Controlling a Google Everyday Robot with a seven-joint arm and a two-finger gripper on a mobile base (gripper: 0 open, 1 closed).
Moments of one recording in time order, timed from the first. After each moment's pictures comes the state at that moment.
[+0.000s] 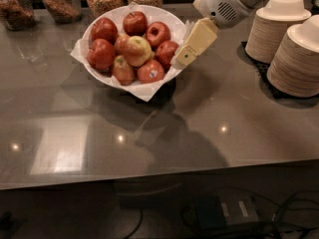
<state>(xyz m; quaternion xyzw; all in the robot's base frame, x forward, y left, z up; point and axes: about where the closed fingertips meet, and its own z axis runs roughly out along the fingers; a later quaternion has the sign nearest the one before) 0.579 -0.071 0.997 -0.56 0.74 0.10 0.35</state>
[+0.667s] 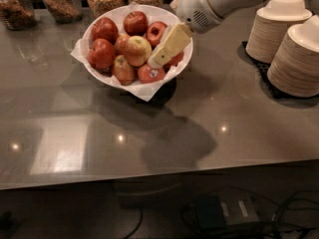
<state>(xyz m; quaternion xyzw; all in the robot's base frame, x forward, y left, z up) 0.606 -0.024 0.986 -0.57 0.71 0.14 0.39</state>
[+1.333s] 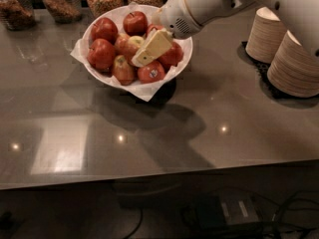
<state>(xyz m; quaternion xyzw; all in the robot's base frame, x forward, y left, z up) 0.625 0.018 0.966 -0.58 0.69 0.19 0.40</state>
